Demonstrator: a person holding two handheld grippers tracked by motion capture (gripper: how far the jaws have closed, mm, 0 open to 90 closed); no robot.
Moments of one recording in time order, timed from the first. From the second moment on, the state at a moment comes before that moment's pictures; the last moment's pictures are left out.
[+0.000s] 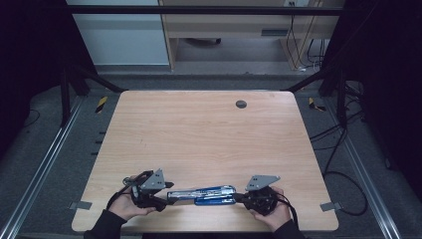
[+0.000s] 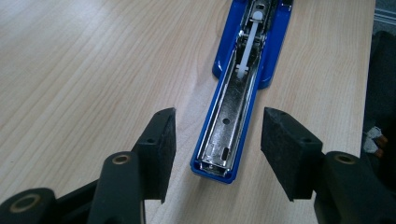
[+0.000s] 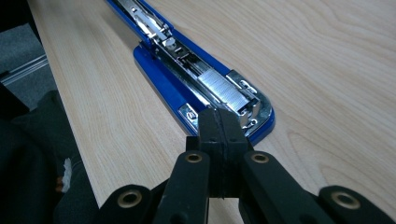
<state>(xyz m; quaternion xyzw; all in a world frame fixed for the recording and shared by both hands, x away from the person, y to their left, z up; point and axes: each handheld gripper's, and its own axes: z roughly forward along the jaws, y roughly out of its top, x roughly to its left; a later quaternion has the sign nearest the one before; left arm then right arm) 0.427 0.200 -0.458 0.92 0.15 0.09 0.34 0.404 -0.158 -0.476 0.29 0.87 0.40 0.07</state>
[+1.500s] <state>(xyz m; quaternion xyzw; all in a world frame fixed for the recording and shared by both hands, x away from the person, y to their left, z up) 0.440 0.183 -0.469 0.95 0.10 0.05 0.28 0.407 -0.145 -0.488 0.28 0.87 0.39 0.08</state>
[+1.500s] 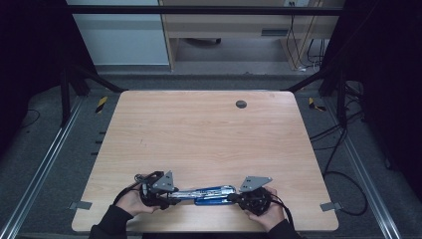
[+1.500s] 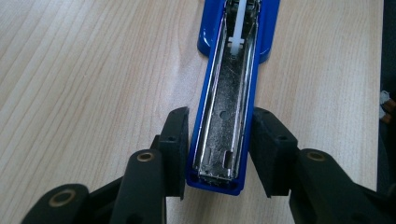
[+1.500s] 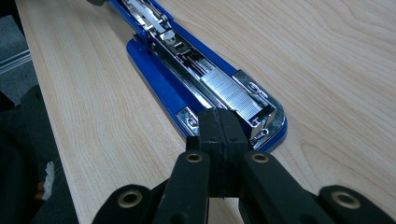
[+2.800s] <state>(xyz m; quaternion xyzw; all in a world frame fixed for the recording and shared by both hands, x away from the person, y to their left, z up) 0.444 0.178 -0.443 0.96 0.06 0.04 0.27 0.408 -0.145 -0.488 0.28 0.87 0.39 0.08</state>
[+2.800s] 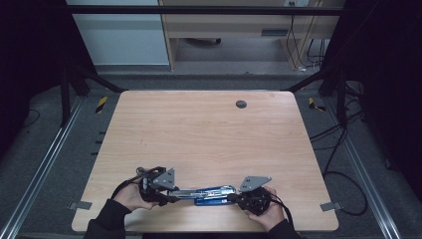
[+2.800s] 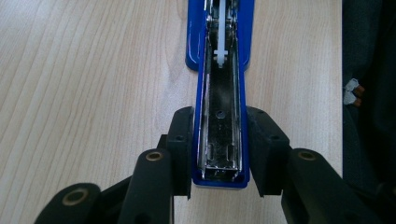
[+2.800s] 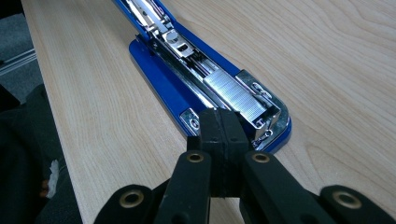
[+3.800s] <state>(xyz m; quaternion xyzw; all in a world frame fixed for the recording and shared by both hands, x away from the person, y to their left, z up) 0.445 0.175 -0.432 0.96 0.06 0.03 0.28 0.410 -0.144 -0.477 0.27 0.87 0.42 0.08</state>
